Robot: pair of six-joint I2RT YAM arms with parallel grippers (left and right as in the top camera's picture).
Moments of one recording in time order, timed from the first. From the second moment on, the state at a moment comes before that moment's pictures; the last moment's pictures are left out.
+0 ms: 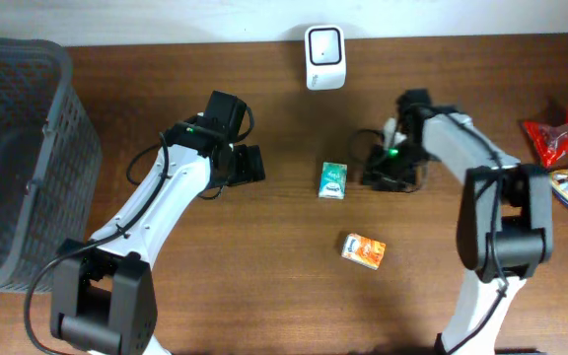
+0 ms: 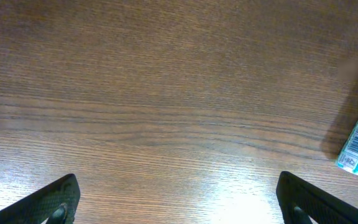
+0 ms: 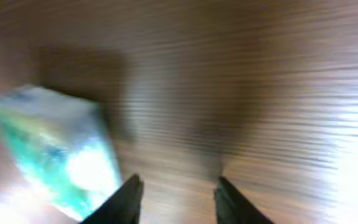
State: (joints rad) left arm -0.34 1.78 1.37 -0.89 -0.03 -0.51; right arm 0.04 2.10 1.47 -0.98 -0.40 0.25
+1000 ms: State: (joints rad) left arm -0.34 1.78 1.37 -0.89 -0.03 -0.51; right arm 0.19 2.10 1.47 -0.89 -0.33 0.26
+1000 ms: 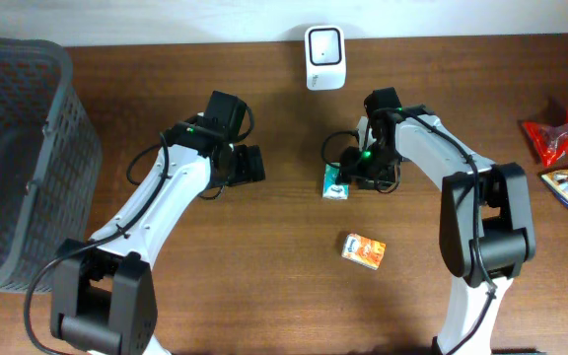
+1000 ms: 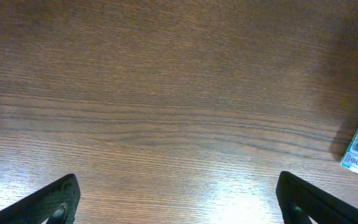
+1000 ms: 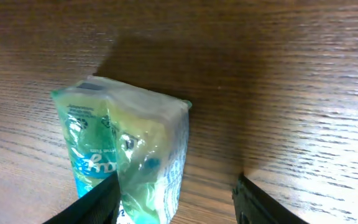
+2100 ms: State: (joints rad) left arm -0.34 1.78 1.37 -0.89 -0.03 -0.51; right arm 0.06 2.09 1.44 -0.78 -0.82 0.14
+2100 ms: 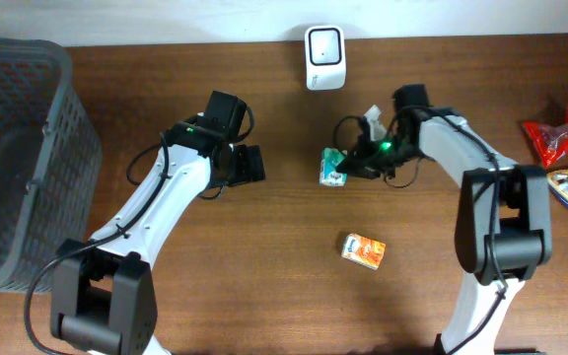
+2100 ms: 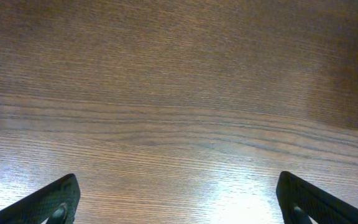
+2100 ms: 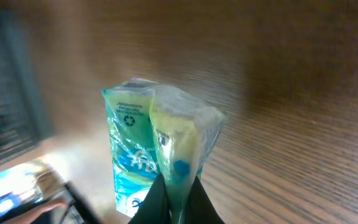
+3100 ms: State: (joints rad) left arm -0.34 1.78 1.37 -0.89 -0.03 -0.51; right arm -0.07 2.09 1.44 -0.70 -1.52 -0.45
